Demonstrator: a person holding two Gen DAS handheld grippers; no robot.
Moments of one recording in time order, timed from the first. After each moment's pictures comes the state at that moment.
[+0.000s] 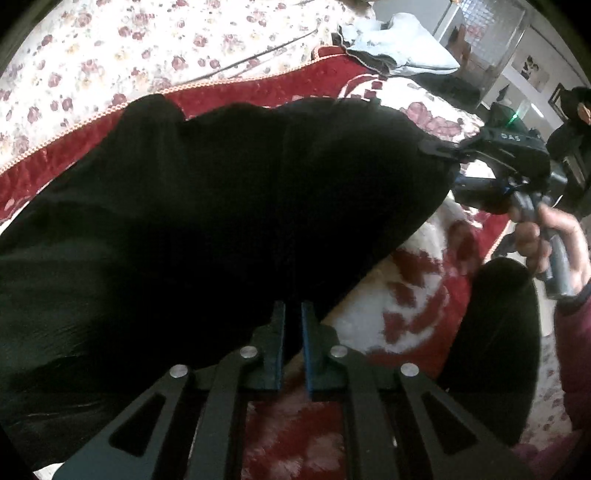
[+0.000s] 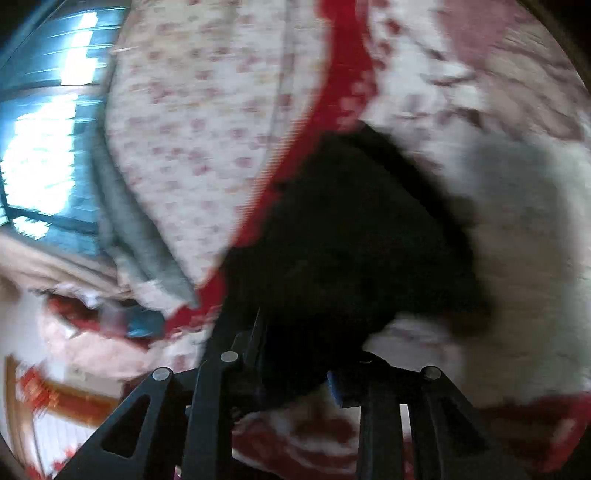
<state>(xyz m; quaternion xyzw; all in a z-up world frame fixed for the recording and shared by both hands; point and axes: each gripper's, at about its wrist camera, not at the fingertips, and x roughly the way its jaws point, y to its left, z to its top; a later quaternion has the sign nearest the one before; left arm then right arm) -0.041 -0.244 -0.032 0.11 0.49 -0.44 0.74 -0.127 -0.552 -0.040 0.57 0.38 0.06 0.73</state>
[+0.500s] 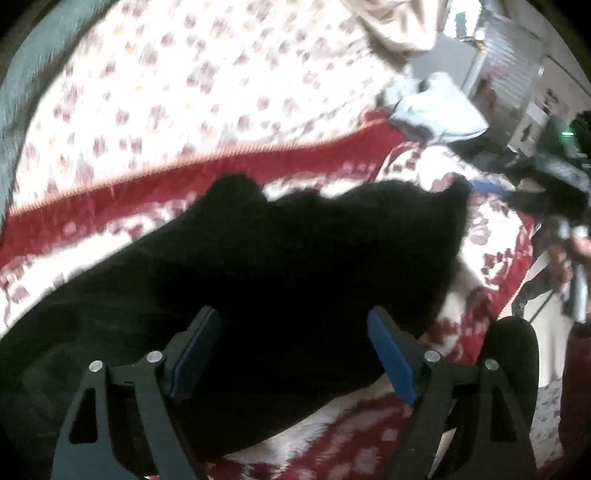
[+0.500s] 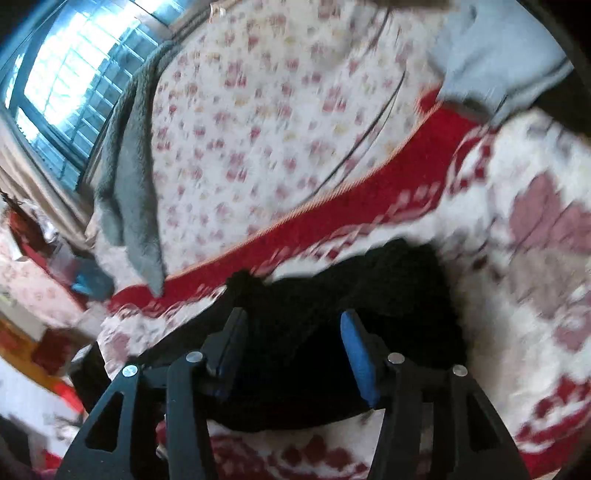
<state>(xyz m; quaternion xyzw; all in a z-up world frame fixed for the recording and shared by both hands) 0.011 -0.196 0.014 0.06 0.45 -0.39 0.80 -0.098 -0.538 0.080 0.36 0.35 -0.01 0.86</state>
